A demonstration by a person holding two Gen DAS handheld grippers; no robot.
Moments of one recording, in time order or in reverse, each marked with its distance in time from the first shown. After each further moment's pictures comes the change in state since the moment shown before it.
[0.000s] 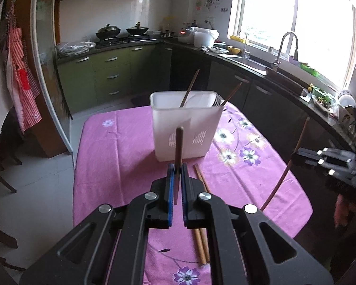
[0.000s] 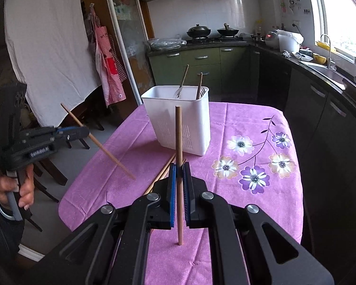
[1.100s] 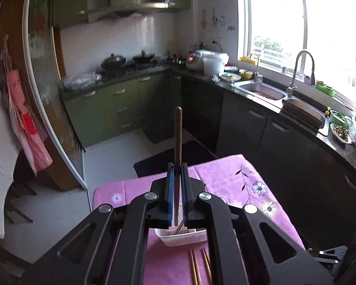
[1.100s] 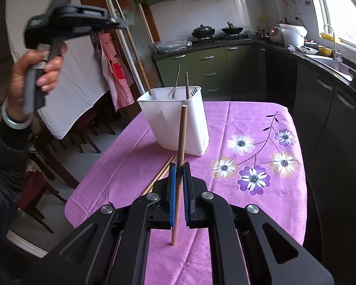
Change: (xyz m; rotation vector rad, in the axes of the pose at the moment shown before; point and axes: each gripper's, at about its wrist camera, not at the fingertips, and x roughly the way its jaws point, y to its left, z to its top) left arm 0.042 -0.025 0.188 0.044 -0.089 0.123; right arm 0.001 -0.036 -0.003 0.039 -0.012 0.083
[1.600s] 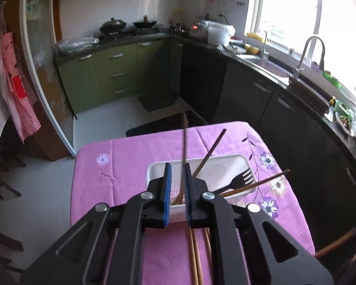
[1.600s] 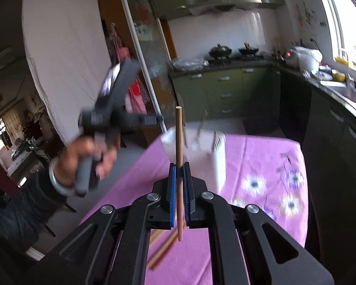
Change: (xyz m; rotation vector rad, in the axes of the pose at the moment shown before) left arm 0.057 0.025 -0.065 -0.074 0.137 -0.043; right arm -0.017 0.037 0.079 -0.079 -0.113 0.073
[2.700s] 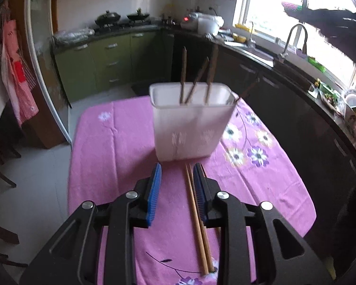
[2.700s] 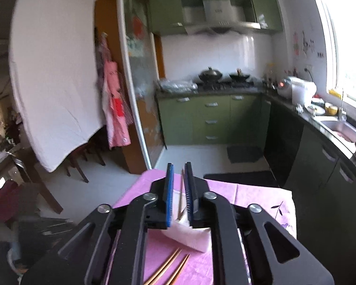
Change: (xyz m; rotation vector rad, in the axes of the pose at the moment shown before) left arm -0.050 0.005 -0.120 0.025 0.068 -0.066; right arm 0.053 0.027 0.081 -0.084 -0.113 -0.130
